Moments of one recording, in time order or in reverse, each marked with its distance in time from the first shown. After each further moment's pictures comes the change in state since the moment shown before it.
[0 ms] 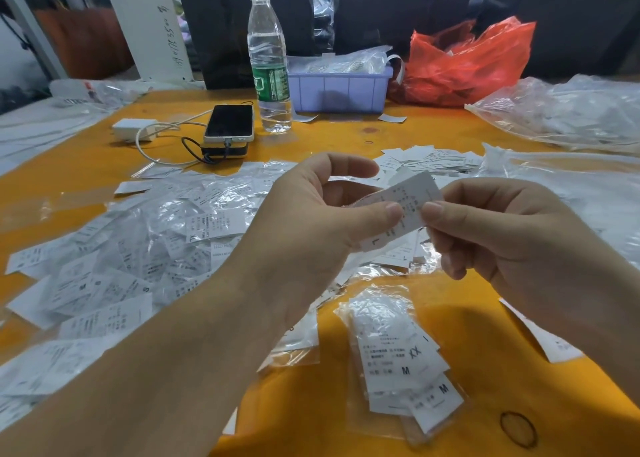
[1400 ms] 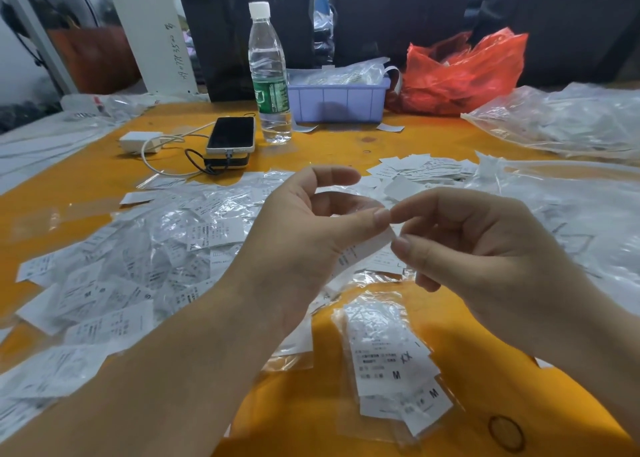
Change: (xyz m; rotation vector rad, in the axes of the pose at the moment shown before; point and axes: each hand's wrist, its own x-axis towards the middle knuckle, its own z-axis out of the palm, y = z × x) left_hand -0.002 -0.002 0.003 -0.012 0.073 0.000; right_hand -0.011 0.006 0.012 -0.301 0.045 -0.262
